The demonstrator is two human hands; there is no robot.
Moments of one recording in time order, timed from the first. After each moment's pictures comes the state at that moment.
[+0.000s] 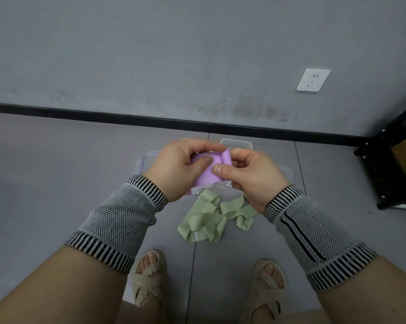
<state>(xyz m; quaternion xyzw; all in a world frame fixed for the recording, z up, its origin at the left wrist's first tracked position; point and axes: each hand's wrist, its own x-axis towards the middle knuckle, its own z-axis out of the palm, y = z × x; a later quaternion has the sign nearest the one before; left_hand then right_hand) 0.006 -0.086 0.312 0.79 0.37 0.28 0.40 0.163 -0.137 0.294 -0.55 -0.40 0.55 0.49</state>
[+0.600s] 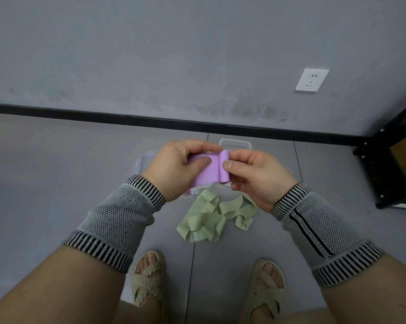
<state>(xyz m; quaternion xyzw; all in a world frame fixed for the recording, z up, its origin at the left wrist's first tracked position) 0.005 -0.085 0.311 0.78 0.38 0.28 0.41 0.171 -0.139 0.298 -0.53 -0.37 0.60 0.47</state>
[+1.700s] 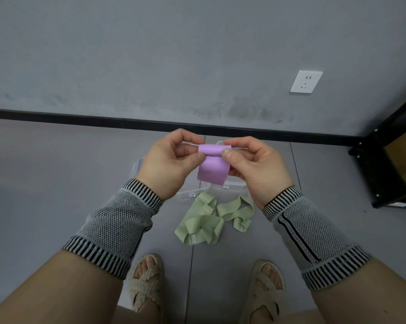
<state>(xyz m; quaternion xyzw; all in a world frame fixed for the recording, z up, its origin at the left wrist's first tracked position) 0.010 -0.087 0.317 0.62 0.42 0.36 0.55 0.169 -0.138 0.303 -0.55 -0.39 0.47 0.58</state>
